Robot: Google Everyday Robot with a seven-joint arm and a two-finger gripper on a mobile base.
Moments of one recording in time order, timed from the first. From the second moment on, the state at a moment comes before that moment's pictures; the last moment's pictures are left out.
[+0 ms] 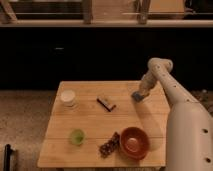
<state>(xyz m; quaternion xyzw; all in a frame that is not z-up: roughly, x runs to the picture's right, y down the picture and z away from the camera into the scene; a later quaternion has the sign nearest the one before) 0.263 0.023 0.943 -0.27 -0.13 -0.09 0.95</state>
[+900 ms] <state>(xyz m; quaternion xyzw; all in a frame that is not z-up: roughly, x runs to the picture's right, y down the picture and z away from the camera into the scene) 0.275 0.030 0.943 -0.24 -0.13 -0.17 0.95</state>
